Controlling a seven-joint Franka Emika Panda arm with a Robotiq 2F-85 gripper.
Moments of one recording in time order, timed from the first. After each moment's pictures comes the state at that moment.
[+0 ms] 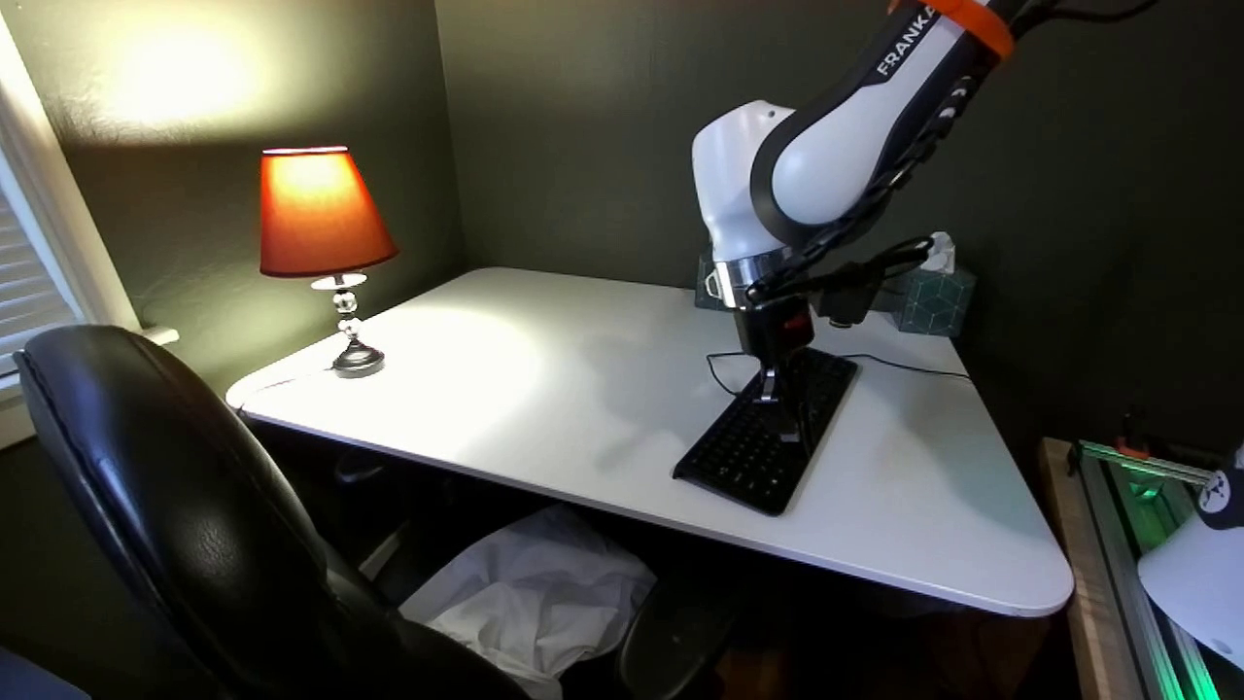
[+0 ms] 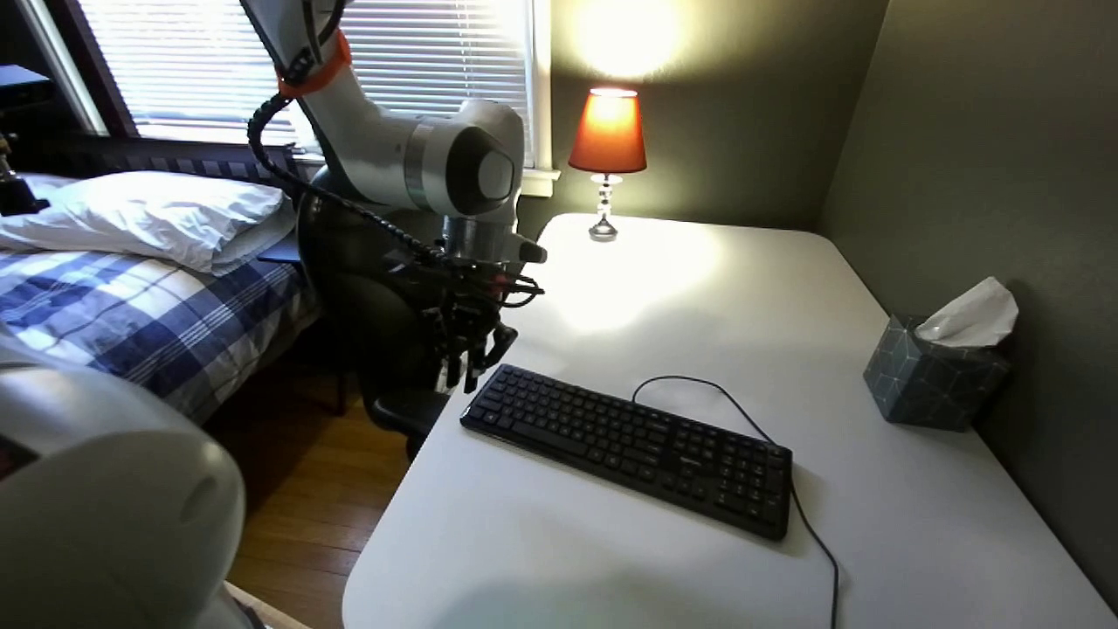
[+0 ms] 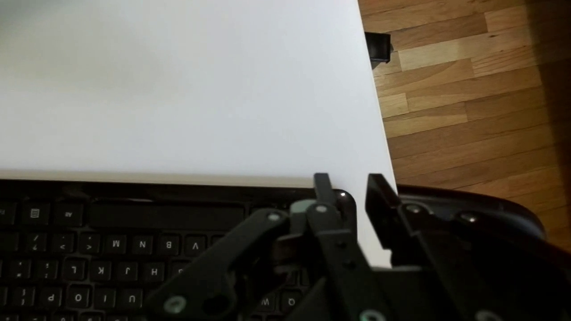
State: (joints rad) arm 0.05 0.12 0.05 -2.47 0.04 2.26 0.04
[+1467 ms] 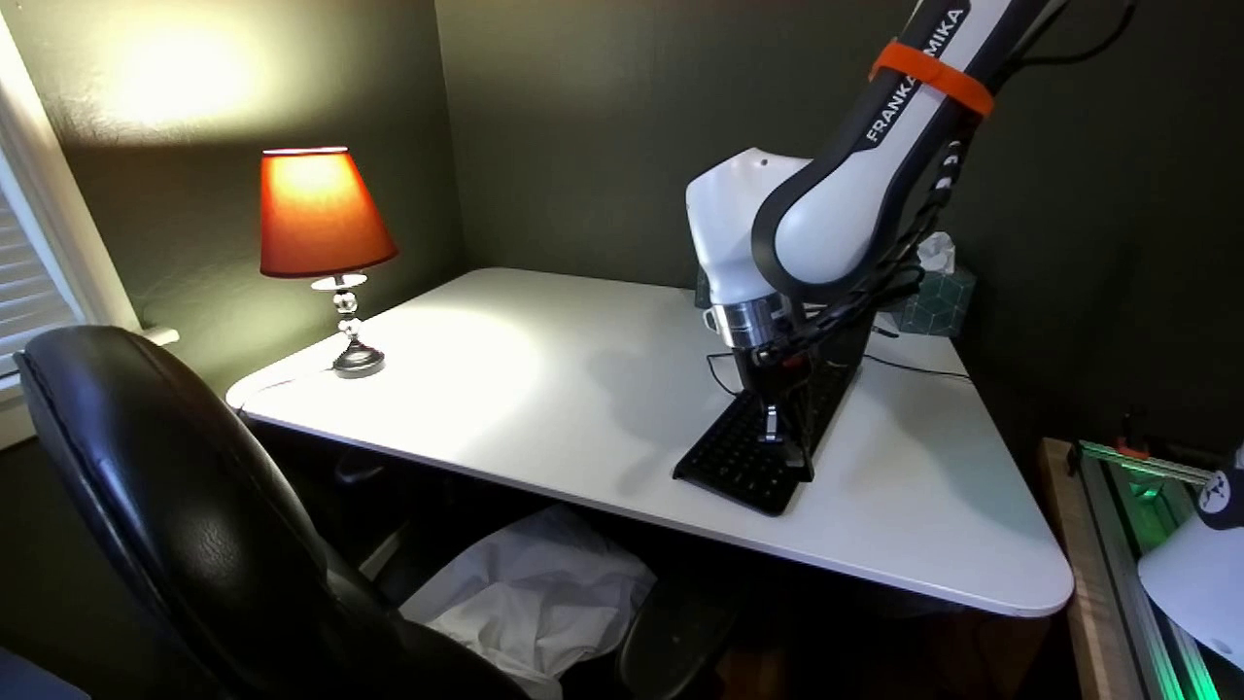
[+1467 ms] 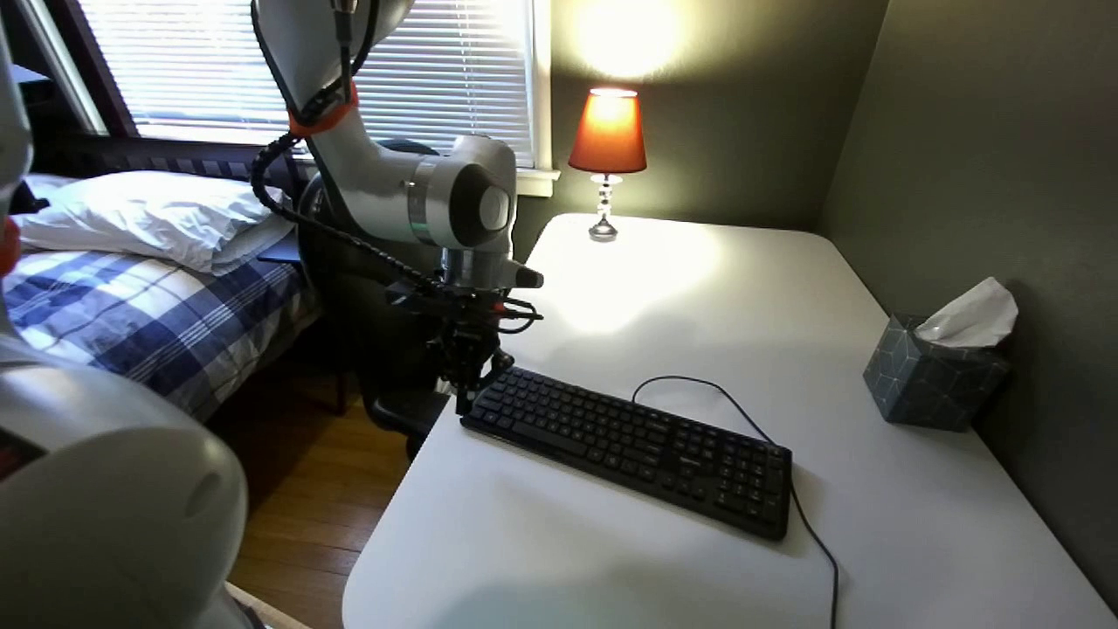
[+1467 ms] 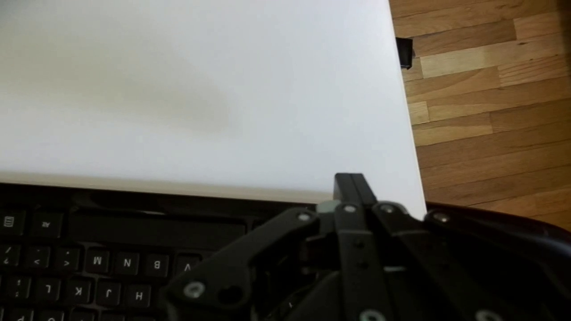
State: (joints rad) arm 0.06 0.21 0.05 -2.47 -0.03 2.34 0.07
